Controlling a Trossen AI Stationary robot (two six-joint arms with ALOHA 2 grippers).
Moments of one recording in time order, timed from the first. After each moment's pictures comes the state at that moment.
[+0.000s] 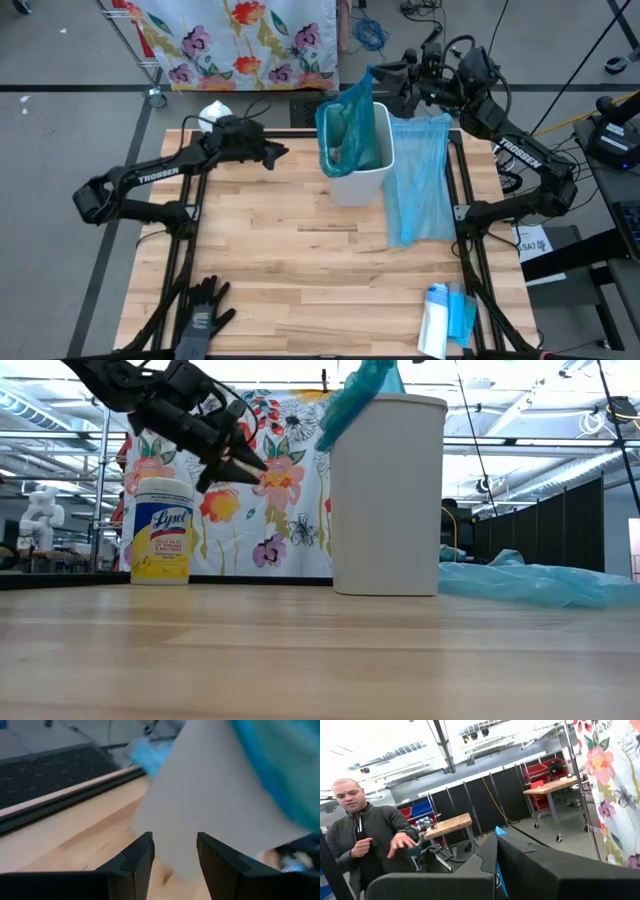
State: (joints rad) left arm 0.66 1.16 0.71 0.07 0.31 -0.44; right arm -0.67 1.27 1.45 0.11 -0.47 0.47
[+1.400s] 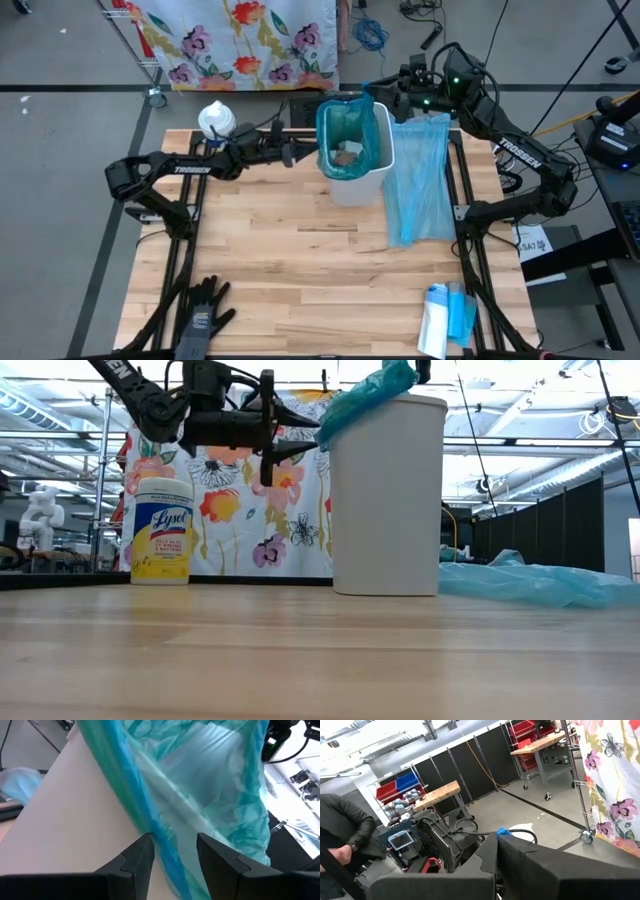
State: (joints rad) left arm 0.51 1.47 0.74 0.81 0.39 -0.80; right arm -0.67 1.27 1.44 -0.14 -0.47 0.43
